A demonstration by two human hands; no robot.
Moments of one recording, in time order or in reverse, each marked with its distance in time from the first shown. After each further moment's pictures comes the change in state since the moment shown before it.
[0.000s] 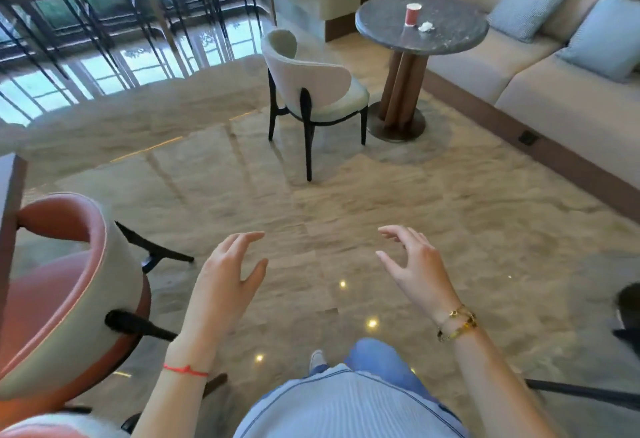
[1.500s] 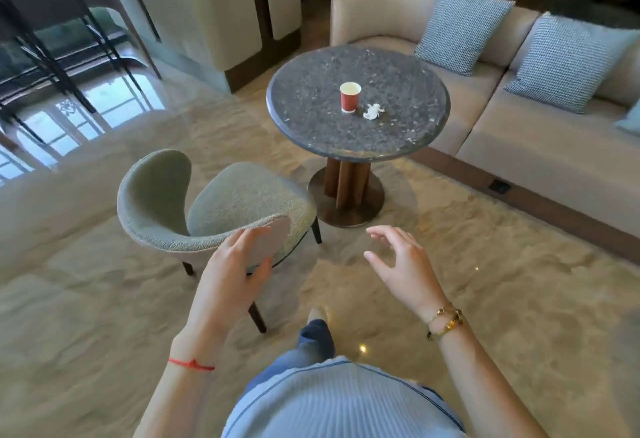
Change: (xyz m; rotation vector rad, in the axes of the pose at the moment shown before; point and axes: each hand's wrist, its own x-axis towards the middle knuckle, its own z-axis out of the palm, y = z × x) left_hand 0.870 0.056 0.170 -0.031 -0.222 0.282; right_hand 0.755 0.215 -0.032 0.003 0.177 0.248
